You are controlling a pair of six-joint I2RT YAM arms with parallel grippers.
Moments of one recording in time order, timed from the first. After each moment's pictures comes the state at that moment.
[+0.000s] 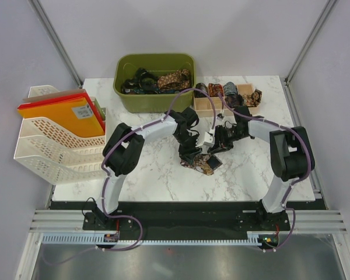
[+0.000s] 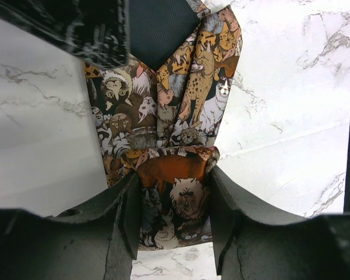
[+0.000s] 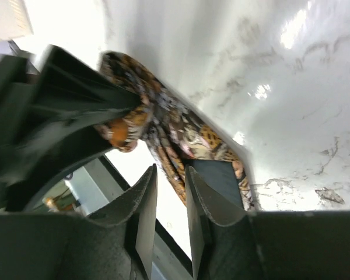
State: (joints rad) left arm -0.73 2.16 1.64 -0.89 0.64 0.88; right arm 0.18 1.87 1.09 -0.53 -0.82 0.17
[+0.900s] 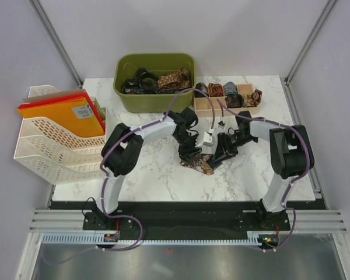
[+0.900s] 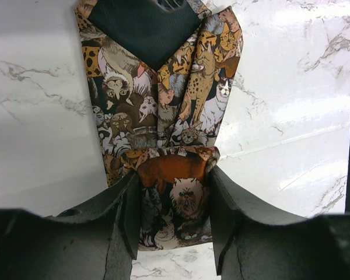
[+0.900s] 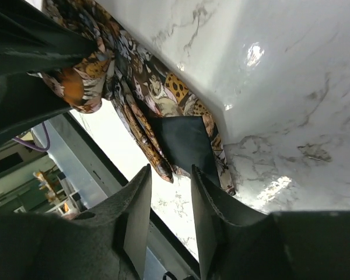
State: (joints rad) left arm -0.73 2.14 1.60 -0.85 0.64 0.86; right arm 0.14 1.85 1.08 -0.69 -0.79 -0.04
